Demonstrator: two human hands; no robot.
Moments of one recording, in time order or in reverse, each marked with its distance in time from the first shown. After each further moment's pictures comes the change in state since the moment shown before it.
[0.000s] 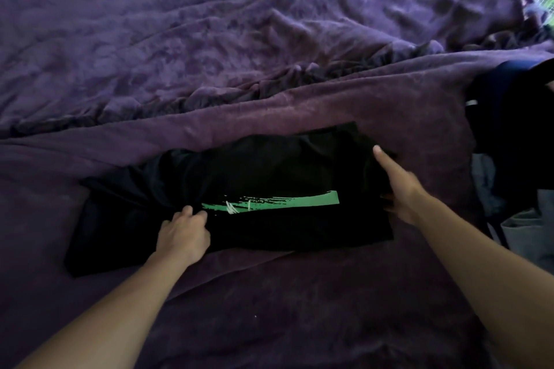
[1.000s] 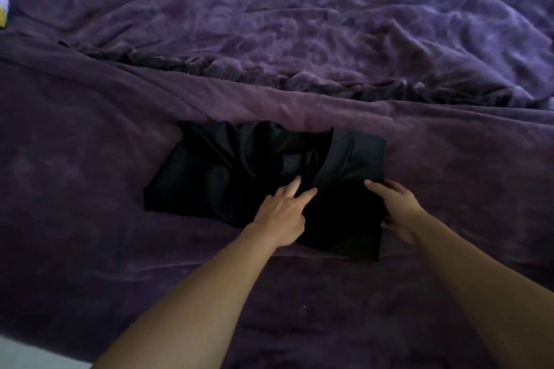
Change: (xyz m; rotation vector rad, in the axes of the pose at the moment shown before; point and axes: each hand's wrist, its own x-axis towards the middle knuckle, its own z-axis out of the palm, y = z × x) left_hand -0.015 0.006 0.008 -0.386 0.035 0.320; right_hand -0.023 0.024 0.148 -0.339 -0.093 -0.081
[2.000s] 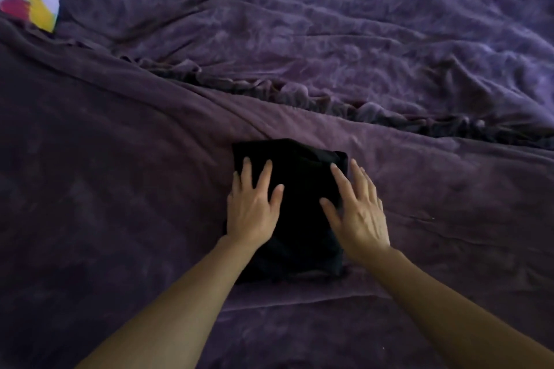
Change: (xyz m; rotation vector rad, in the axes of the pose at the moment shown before) left_hand -0.046 -0.183 -0.074 -0.290 0.489 -0.309; right_hand -0.078 -0.047 0.221 -0.942 0.228 -0.900
